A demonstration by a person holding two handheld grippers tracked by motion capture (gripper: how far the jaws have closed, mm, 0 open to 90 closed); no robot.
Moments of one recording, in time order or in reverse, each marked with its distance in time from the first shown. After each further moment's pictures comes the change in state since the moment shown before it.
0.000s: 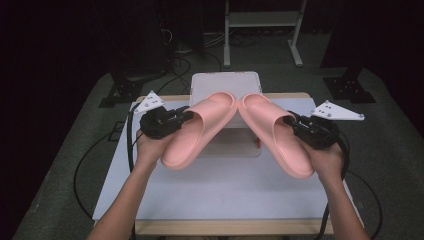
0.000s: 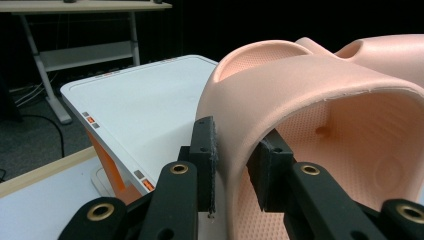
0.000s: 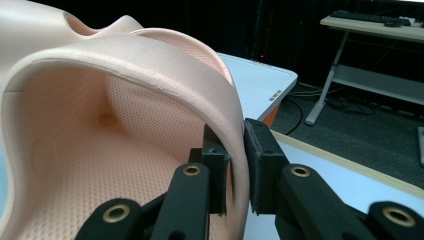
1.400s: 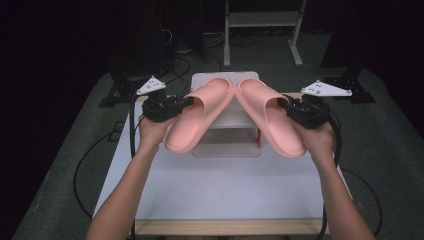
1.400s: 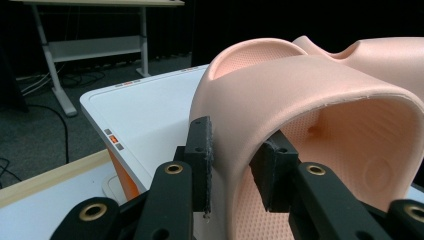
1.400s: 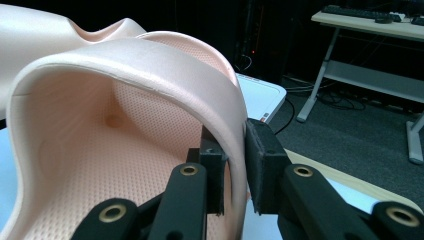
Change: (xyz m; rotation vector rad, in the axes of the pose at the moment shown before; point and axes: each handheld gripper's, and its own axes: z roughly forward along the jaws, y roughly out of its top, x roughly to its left) left arm 0.028 0.020 0.022 0.017 0.025 -0.055; right arm -0.012 0.034 0.034 0.030 -0.036 0.007
